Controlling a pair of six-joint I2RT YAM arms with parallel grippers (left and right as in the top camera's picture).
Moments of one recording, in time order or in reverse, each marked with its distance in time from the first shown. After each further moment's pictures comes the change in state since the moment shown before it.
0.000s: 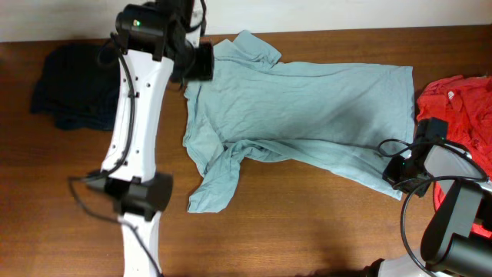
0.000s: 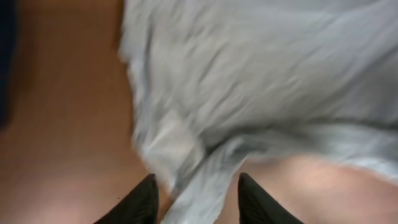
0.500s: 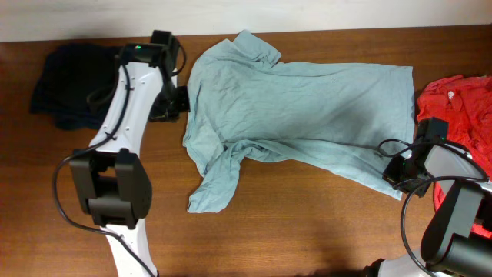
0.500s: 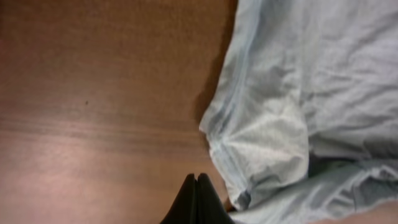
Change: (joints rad) left arm 0.157 -0.065 -0.674 0.336 -0.050 -0.053; right arm -0.001 0.000 0.000 0.001 -0.008 0.000
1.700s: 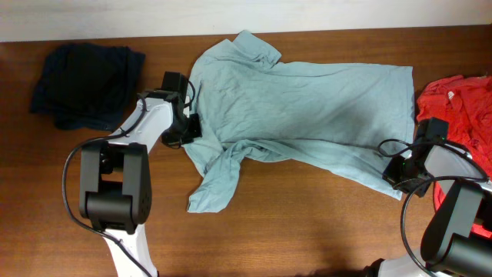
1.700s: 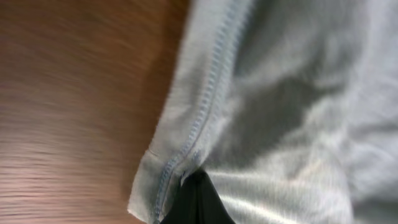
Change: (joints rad) left arm -0.024 -0.033 -0.489 0.549 0.052 -0.002; right arm 0.000 0.000 0.000 0.000 -0.001 0.000
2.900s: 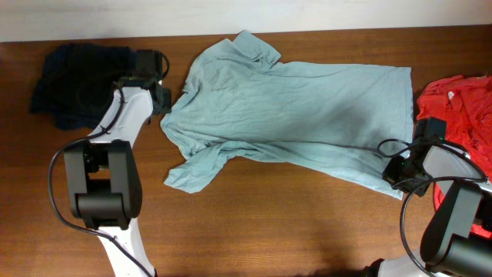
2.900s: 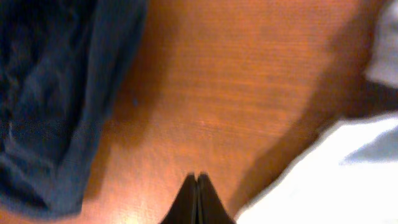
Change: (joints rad) left arm 0.101 0.016 0.158 0.131 -0.312 0.270; right arm 0.008 -0.002 -0.006 0.024 0.039 0.000
